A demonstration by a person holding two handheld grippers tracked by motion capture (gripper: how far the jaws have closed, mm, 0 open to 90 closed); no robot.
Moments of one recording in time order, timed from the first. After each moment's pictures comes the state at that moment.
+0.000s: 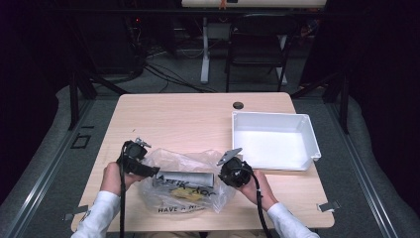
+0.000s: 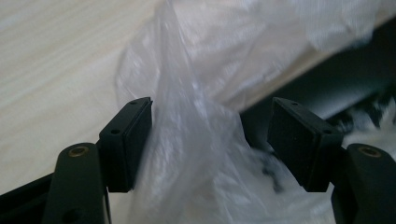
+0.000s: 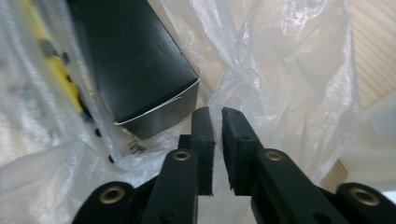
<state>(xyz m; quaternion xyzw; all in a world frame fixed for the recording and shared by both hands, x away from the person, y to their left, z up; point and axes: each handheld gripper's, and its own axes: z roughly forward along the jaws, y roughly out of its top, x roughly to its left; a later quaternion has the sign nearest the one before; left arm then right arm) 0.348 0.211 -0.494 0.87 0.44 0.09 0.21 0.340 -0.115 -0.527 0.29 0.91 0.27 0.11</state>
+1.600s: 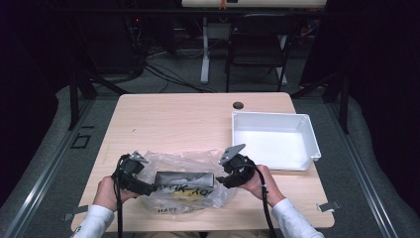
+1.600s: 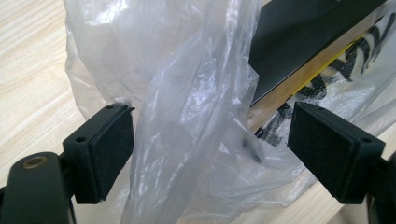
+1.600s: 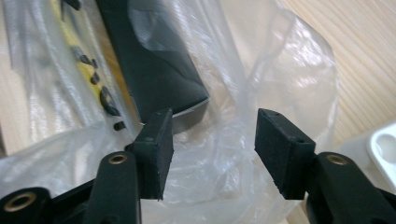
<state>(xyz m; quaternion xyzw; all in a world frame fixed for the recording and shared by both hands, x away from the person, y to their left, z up) 0.319 0.213 -0.493 0.88 0.41 0.07 0.24 0.336 -0.122 -0.498 0.22 0.92 0.29 0.11</state>
